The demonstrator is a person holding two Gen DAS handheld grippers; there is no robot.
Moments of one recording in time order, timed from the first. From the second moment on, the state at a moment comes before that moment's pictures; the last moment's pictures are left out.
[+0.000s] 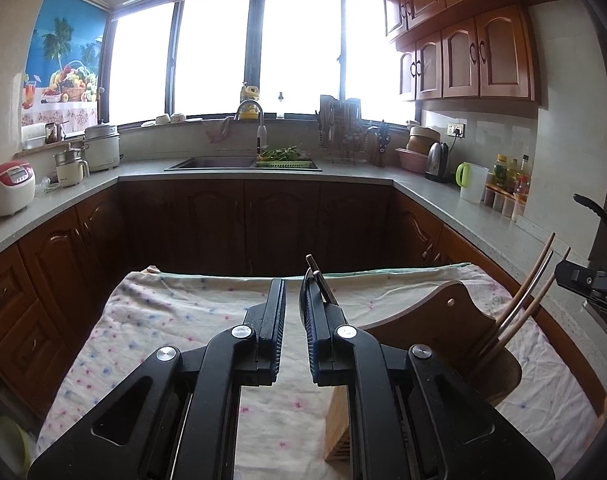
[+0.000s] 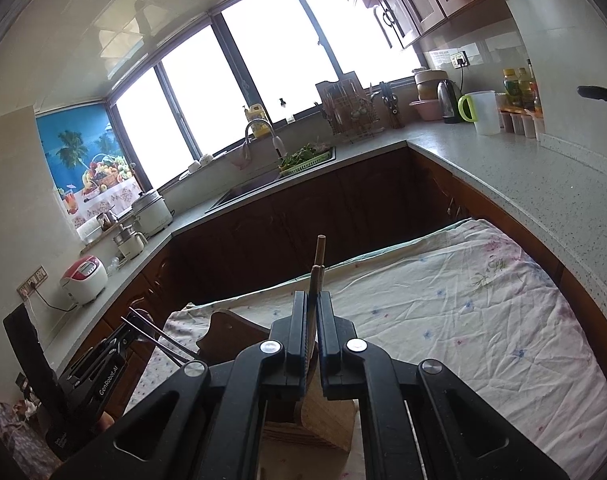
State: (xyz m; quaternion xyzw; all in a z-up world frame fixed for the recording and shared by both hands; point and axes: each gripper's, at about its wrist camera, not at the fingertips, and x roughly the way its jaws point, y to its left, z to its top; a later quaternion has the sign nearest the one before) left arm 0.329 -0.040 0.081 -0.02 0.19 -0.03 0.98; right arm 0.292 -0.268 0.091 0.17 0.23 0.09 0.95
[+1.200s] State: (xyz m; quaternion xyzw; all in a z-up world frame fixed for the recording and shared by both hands) left arm 0.241 0.010 0.075 -0.10 0.24 -0.03 0.96; right arm 0.187 -0.274 0.081 0.20 0.22 0.11 0.95
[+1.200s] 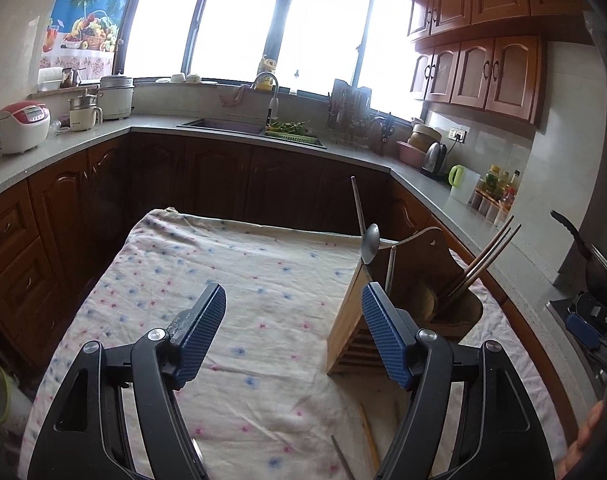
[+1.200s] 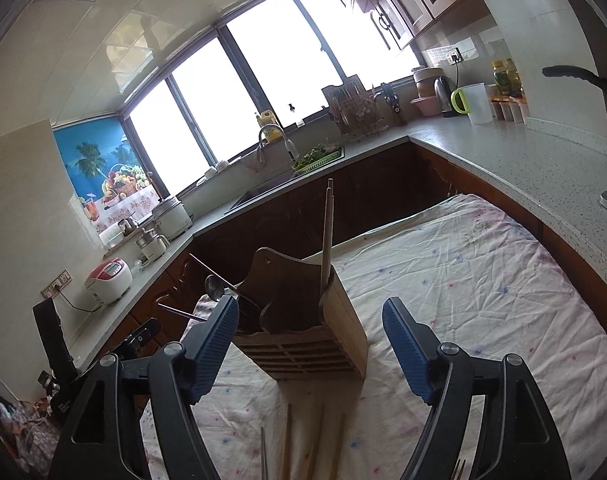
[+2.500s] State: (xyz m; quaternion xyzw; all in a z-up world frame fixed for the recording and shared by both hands) left arm 0.152 0.009 -0.013 -0.13 0.41 -0.06 0.90; right arm 0.115 -0.233 -0.008 0.12 0.33 0.10 0.93
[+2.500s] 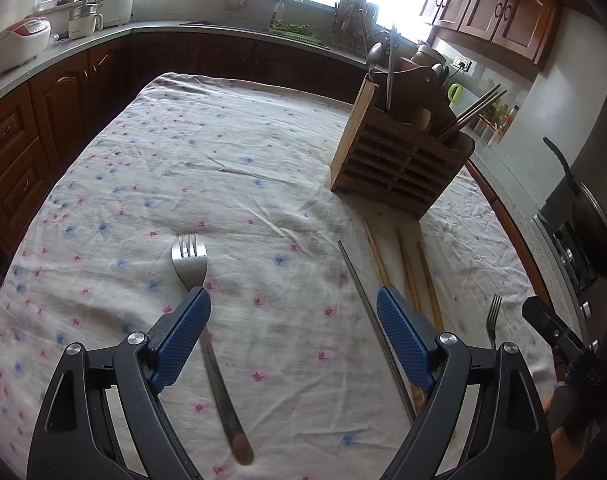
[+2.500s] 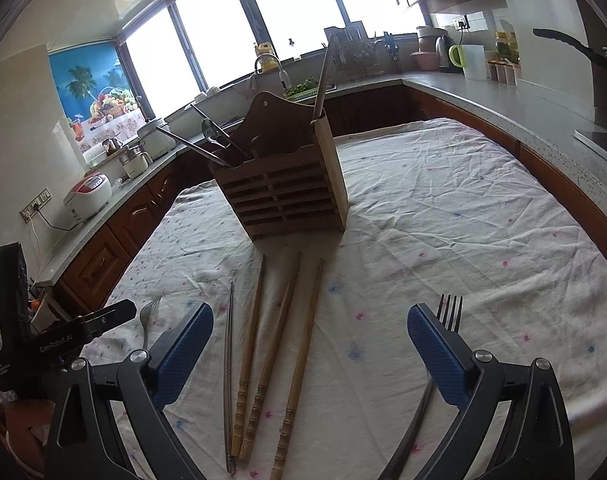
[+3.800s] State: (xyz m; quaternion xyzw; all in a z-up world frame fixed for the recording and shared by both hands) left arm 0.240 -0.063 -0.061 0.05 0.48 -0.18 0.86; right arm 0.237 -0.207 -0.068 0.06 0.45 0.11 0.88
